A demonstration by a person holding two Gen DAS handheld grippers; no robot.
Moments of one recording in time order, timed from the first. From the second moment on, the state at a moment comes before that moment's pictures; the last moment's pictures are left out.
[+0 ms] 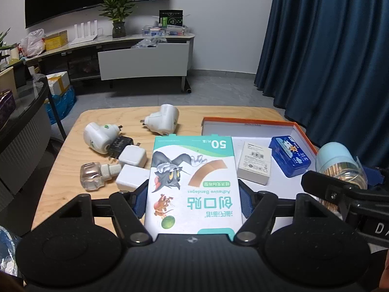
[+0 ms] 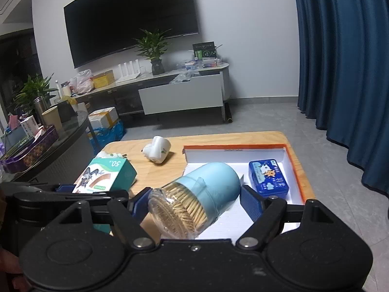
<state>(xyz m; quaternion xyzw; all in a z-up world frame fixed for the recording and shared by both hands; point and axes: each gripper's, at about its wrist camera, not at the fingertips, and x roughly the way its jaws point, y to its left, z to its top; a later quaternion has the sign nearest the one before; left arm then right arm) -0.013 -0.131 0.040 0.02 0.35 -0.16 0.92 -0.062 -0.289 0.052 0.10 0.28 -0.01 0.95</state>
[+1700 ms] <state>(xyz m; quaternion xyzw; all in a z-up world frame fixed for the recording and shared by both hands) -0.002 -0.213 0.011 0.07 0.38 -0.23 0.89 -0.039 -0.358 0.027 0.11 0.30 -0.07 0.94</state>
